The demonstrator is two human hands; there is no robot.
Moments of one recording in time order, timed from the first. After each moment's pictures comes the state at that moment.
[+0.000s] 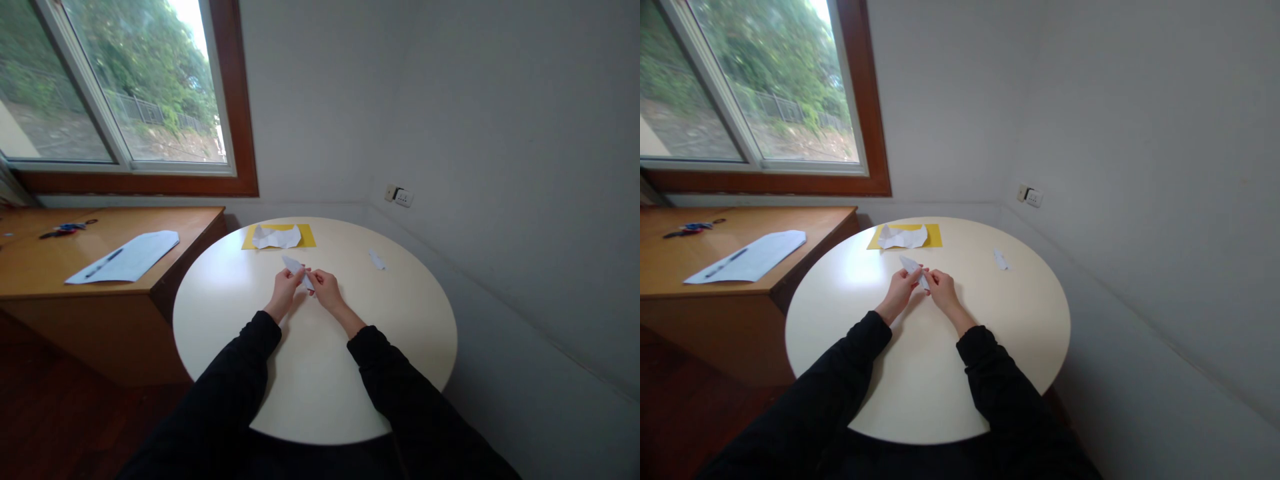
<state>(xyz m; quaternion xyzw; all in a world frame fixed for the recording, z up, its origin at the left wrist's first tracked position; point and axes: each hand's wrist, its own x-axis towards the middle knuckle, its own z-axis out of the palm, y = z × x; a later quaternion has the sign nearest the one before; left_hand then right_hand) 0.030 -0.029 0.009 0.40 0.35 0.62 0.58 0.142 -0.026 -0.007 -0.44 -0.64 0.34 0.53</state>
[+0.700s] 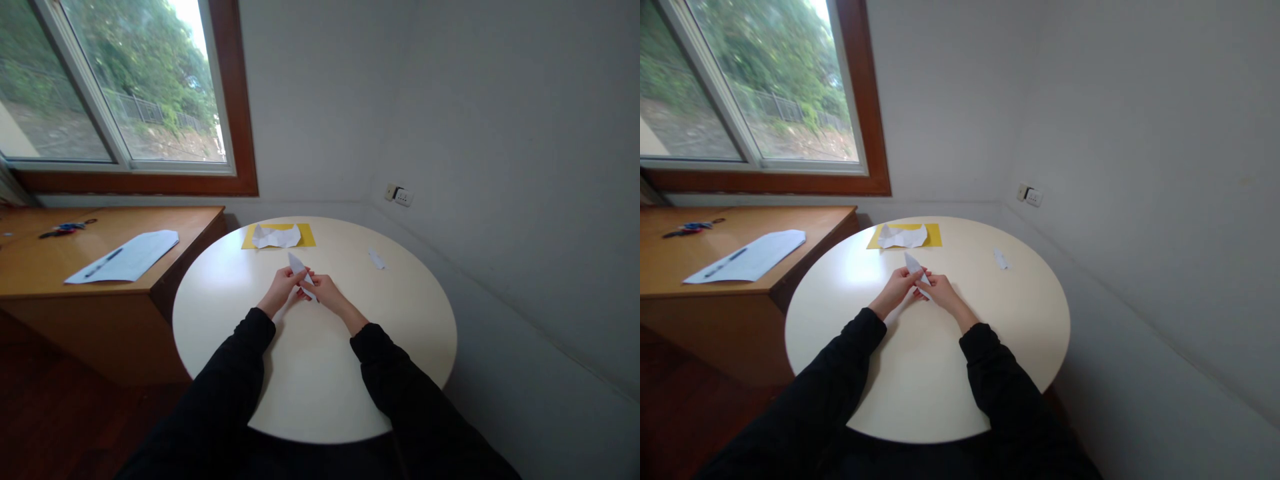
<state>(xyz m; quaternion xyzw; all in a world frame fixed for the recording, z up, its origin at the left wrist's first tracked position) 0.017 -0.025 0.010 0.52 0.32 0.52 0.60 0.144 -0.027 -0.005 -0.40 -0.60 0.54 0.44</state>
